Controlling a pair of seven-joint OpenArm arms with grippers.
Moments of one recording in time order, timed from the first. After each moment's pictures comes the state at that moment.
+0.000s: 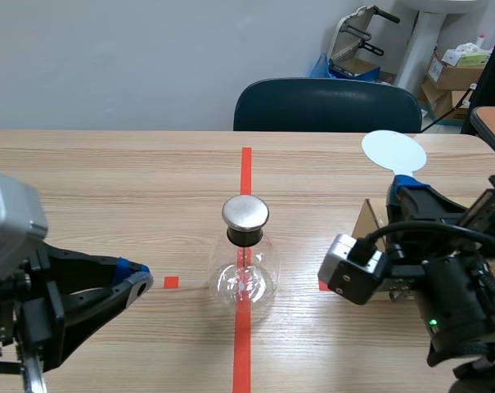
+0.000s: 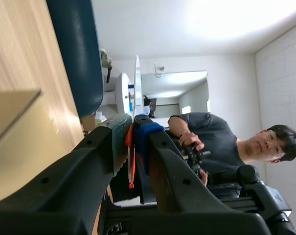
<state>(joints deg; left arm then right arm) 31.7 -52.1 18.1 112.8 -17.4 -17.4 -10.7 -25.4 18.1 -13.8 91.6 -78.0 -34.2 -5.6</state>
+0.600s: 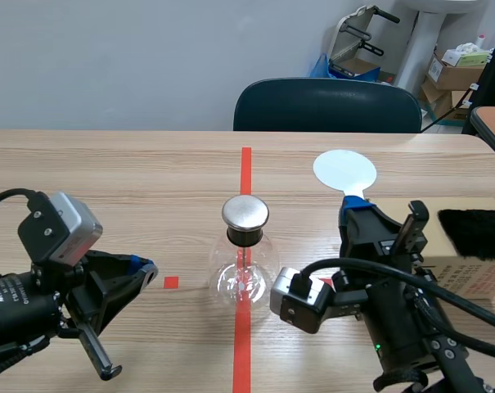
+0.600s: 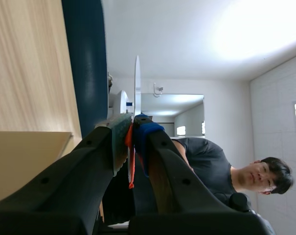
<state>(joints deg) 14.2 -46.2 32.1 94.3 -20.0 -12.4 -11.4 -22.8 18.1 -24.3 87.5 -87.0 -34.0 -14.1</state>
